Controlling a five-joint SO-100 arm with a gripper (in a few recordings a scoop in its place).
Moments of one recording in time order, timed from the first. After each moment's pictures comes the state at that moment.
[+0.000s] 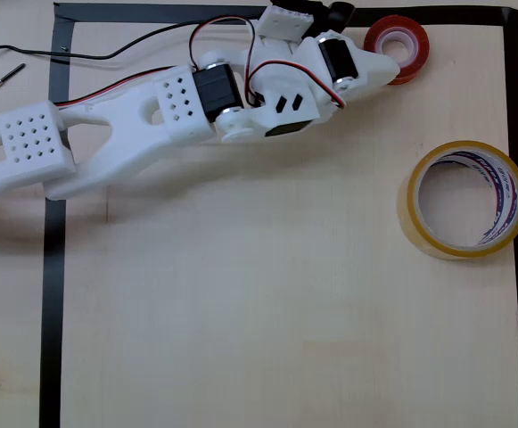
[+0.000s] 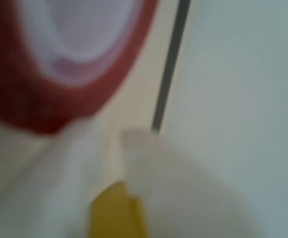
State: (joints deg) arm -17.9 -0.3 -7.6 33.0 -5.3
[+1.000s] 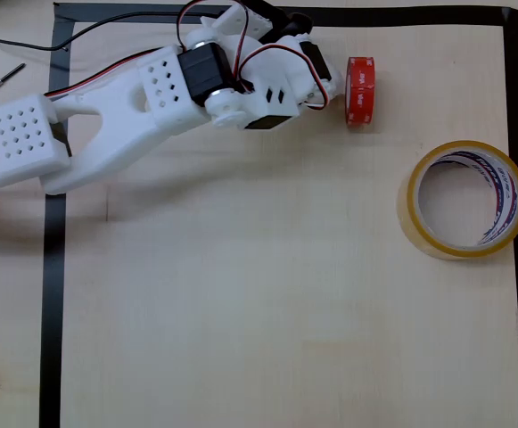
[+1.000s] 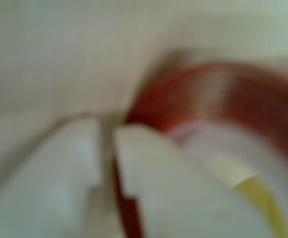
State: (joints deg) arm -18.5 4.7 -11.4 68.9 -5.6
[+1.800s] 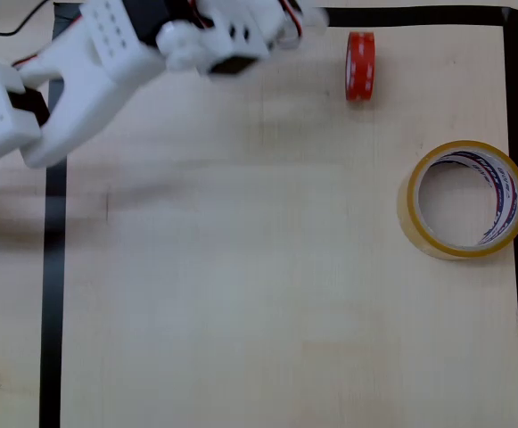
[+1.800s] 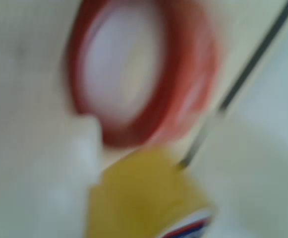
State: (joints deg) arm -24.8 20.4 -11.2 82.7 -11.6
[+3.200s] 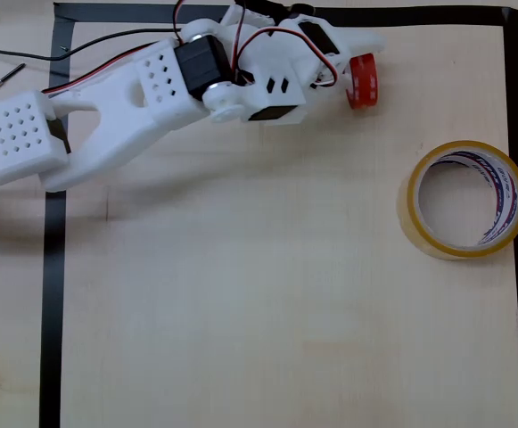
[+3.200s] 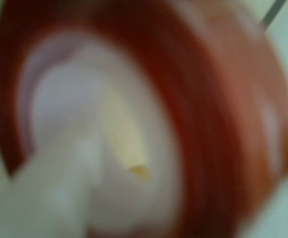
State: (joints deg) arm -18.9 6.0 -11.2 59.6 -18.8
